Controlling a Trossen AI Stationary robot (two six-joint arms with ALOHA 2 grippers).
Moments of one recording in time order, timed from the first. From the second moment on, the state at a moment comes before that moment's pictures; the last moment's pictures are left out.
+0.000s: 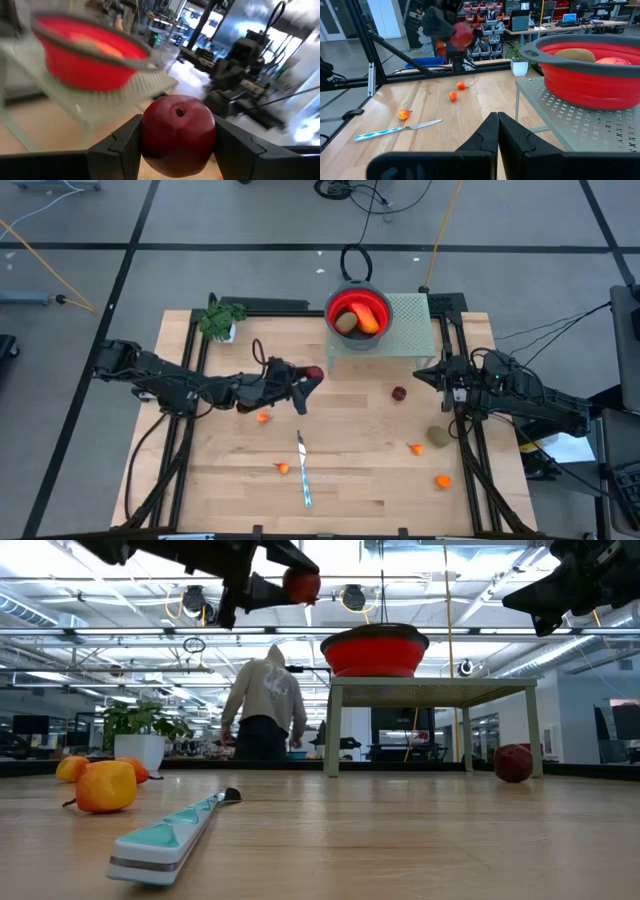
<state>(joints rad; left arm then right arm) -0.16 1.42 0.78 0.57 -0.59 -0.47 -0.26 0.12 0.36 -0.34 -0.15 0.06</state>
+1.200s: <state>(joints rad) 0.36 1.42 1.34 -0.04 -0.23 0.05 -0.26 0.12 0.36 -0.34 -0.15 0.06</state>
